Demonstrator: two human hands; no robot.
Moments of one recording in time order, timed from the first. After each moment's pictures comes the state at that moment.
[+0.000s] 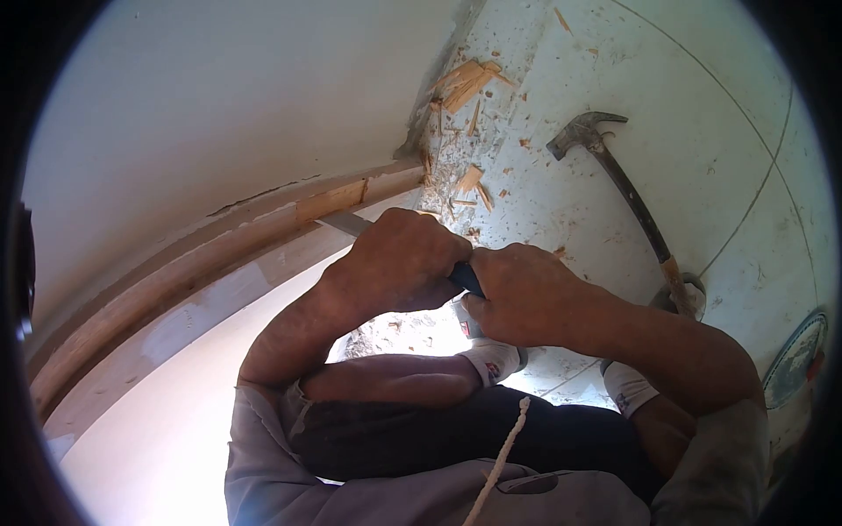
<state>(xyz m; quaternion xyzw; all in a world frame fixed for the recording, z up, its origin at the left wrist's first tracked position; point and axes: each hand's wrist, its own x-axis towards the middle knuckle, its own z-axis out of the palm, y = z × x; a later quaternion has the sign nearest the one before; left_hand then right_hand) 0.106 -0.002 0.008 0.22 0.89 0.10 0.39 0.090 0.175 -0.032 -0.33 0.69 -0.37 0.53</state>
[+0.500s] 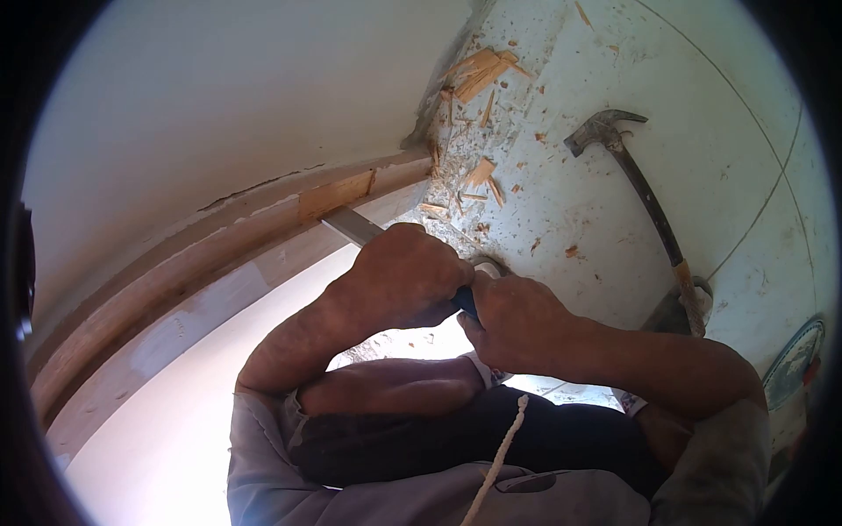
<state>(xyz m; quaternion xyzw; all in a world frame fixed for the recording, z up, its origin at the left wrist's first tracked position) 0.128 -0.020 0.007 0.23 0.87 0.11 0.41 0.130 0.155 -0.041 -0.32 0.68 -0.39 0.53</state>
